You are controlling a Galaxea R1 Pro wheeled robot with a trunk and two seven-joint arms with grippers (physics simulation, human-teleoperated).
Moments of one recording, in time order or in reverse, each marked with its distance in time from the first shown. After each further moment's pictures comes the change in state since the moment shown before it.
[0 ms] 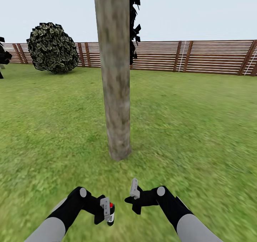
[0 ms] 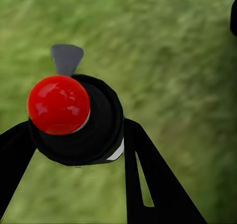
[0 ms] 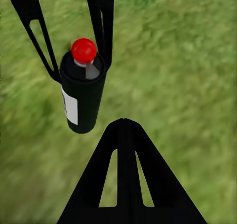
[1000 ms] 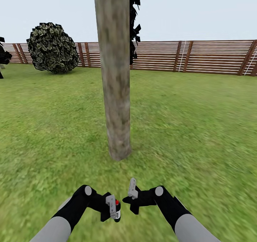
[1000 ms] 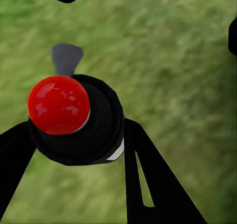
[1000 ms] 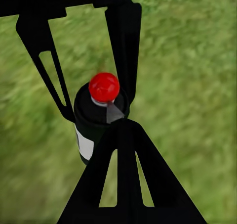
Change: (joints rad) left arm 0.000 -0.048 0.000 -0.033 0.003 0.001 0.000; right arm 0.000 0.017 0.000 -0.002 0.001 -0.001 0.000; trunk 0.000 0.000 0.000
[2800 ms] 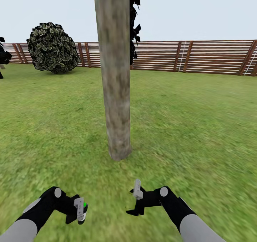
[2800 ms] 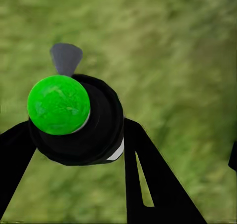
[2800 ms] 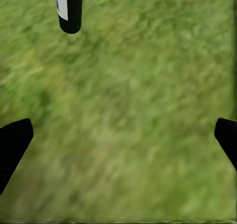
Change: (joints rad) left arm 0.013 0.270 0.000 0.004 -0.006 -0.011 -0.002; right arm 0.000 -0.043 -0.007 0.015 0.002 -0.001 -0.002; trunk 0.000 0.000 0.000
